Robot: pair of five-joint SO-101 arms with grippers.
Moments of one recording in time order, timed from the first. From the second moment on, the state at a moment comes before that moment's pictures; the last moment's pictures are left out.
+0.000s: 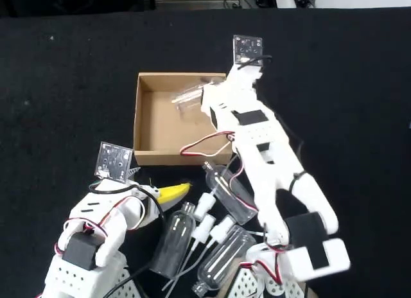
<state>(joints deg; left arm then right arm) 15.8 -103.7 86.9 60.2 5.6 -13.3 -5.7 33.1 23.4 -16.7</state>
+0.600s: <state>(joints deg) 15.6 -103.7 86.7 51.9 5.6 -5.8 -17.1 25.7 50.8 -11.0</state>
